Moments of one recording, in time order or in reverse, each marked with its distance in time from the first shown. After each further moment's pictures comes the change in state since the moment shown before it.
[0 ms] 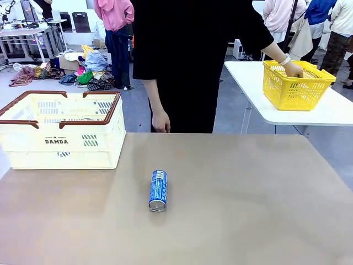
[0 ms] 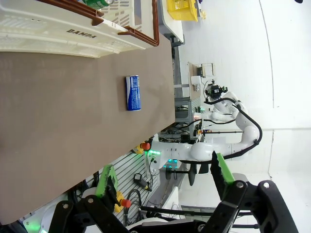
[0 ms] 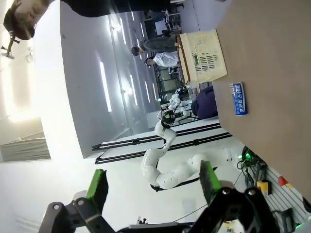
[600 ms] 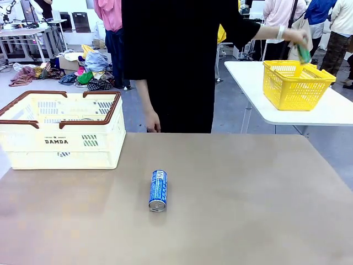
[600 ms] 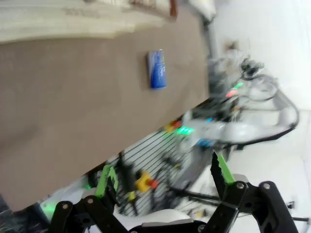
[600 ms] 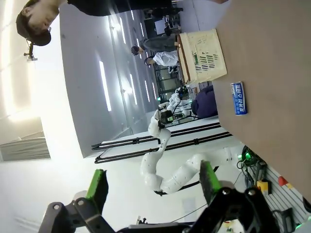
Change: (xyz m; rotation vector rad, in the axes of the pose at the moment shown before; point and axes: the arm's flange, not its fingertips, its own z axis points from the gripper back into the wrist) left arm -0.008 -0.053 -0.074 0.271 0.184 -0.112; right arm 0.001 0.000 -0.002 -0.001 0.005 0.000
